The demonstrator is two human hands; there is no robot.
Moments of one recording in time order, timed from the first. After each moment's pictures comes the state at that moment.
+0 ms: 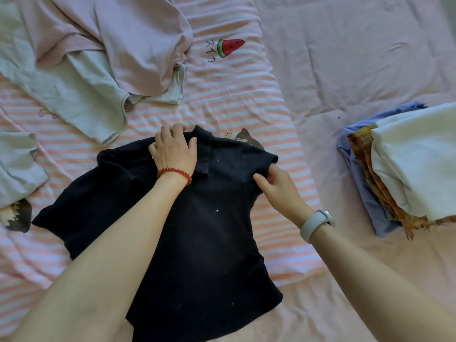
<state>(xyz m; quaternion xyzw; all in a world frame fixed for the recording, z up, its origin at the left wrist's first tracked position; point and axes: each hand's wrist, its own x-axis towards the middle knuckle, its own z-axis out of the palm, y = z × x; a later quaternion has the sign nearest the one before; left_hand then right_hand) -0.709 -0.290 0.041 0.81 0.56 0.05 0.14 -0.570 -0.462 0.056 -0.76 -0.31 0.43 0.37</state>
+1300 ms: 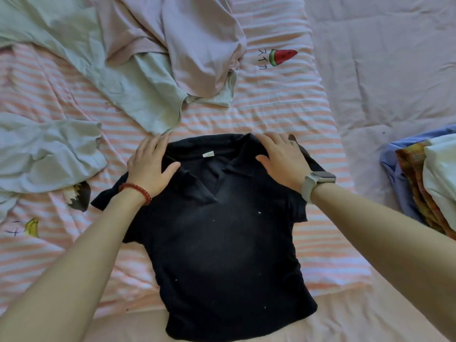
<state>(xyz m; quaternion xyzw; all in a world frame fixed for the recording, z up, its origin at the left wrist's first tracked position) -0.867 -0.246 0.057 0.84 0.51 -0.03 0.18 -0.599 -0.365 0.064 -0.76 -0.62 0.19 0.05</state>
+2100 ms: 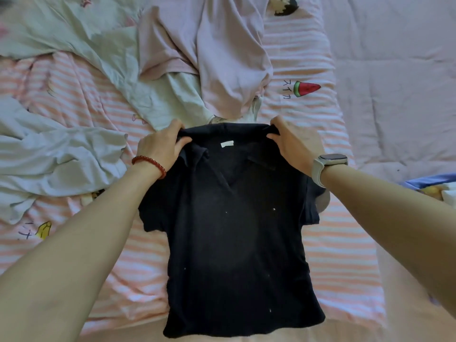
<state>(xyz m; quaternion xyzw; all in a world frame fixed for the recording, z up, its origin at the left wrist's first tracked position) -0.854 -0.179 0.084 0.85 0.51 0.09 0.10 -0.587 -0.282 0.094 -0.75 -0.65 0.07 0.08</state>
